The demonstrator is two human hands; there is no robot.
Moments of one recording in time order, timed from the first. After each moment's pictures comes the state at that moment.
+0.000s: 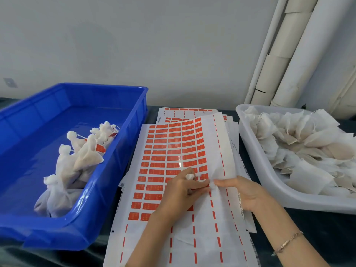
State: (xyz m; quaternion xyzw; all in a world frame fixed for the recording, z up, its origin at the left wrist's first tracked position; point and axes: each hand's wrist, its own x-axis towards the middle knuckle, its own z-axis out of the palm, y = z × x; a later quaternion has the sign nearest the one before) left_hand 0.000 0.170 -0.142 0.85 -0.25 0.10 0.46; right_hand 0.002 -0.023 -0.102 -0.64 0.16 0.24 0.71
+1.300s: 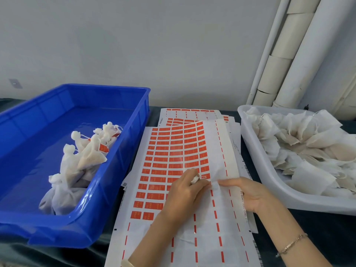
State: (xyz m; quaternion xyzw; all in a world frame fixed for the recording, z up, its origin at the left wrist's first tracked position) left_hand -0.016 0.165 -0.135 0.88 -0.28 0.22 0.33; right_hand 0.001 -0.027 -0.102 -0.61 0.17 0.24 0.74
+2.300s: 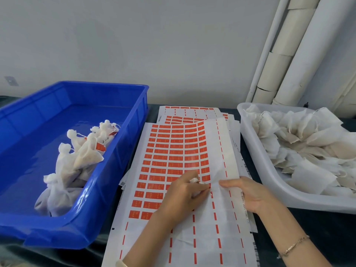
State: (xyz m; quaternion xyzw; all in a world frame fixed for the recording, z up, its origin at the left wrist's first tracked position) left_hand -0.007 0.169 -0.140 0.87 -0.28 0.12 0.39; right_hand 0.001 -0.032 -0.106 -0.62 0.17 0.24 0.73
